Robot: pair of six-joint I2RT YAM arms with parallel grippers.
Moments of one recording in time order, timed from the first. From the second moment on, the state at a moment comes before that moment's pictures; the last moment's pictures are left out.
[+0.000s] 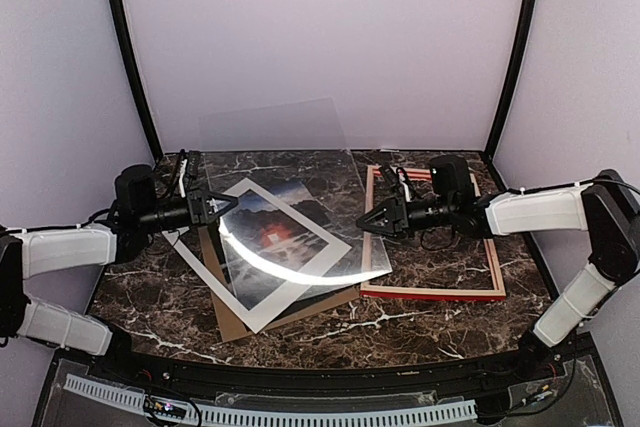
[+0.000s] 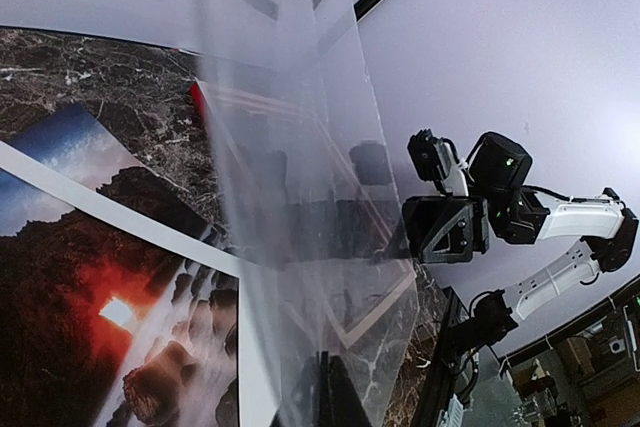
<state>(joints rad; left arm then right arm) -0.30 1.23 0.52 0.49 0.75 -0.64 0.58 1.56 0.82 0.26 -0.85 0.64</state>
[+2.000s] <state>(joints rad) -0.30 0.96 1.12 -0.58 0.45 -0.35 1.04 1.78 1.02 -0.29 -0.02 0.53</state>
